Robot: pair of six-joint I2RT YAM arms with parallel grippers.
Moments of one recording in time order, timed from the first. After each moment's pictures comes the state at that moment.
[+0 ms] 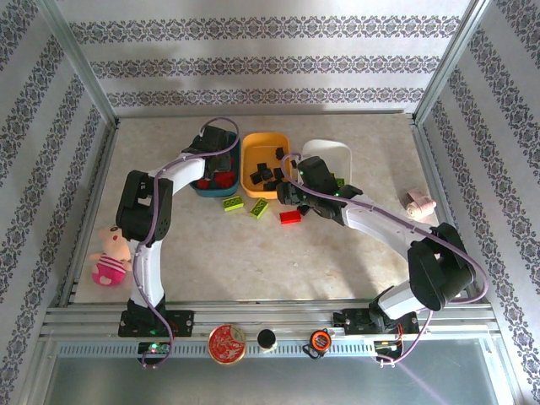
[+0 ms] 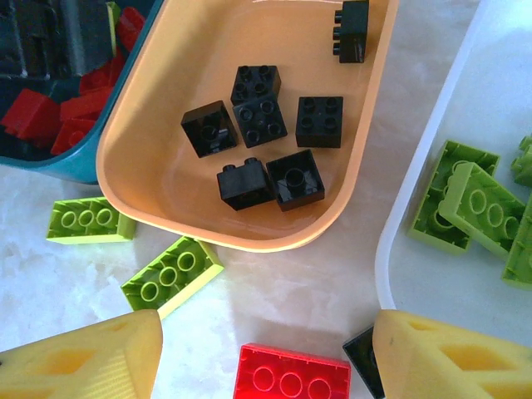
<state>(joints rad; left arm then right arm) -0.25 2.09 1.50 -0.33 -0.22 -0.32 0.59 1.48 0.99 -0.25 0.04 0.37</state>
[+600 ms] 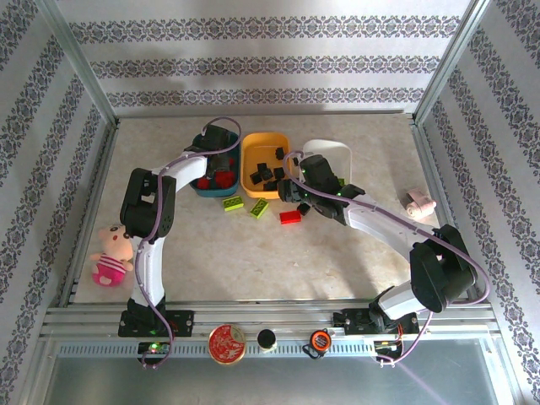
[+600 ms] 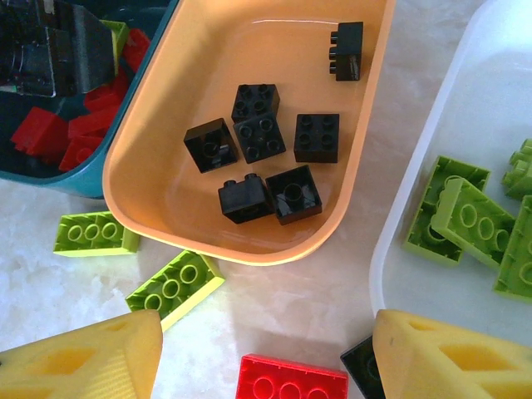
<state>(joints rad) -0.25 2.13 1.54 -0.34 -0.25 -0.29 0.57 1.47 0.99 -0.24 0.04 0.37</state>
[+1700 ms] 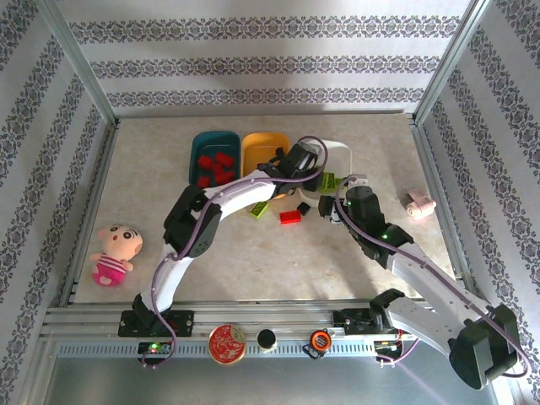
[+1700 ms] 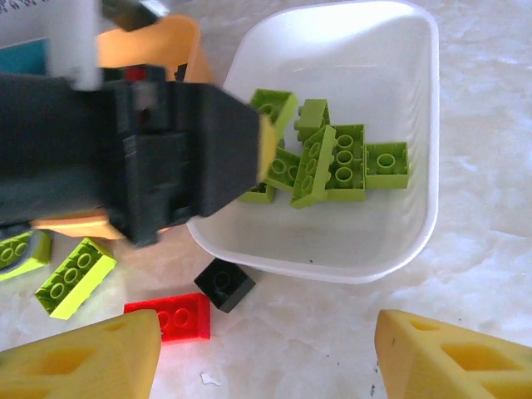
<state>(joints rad) -0.75 2.28 1.87 -0.29 0.03 -0.44 0.46 0.93 0.59 -0.26 0.17 0.45</state>
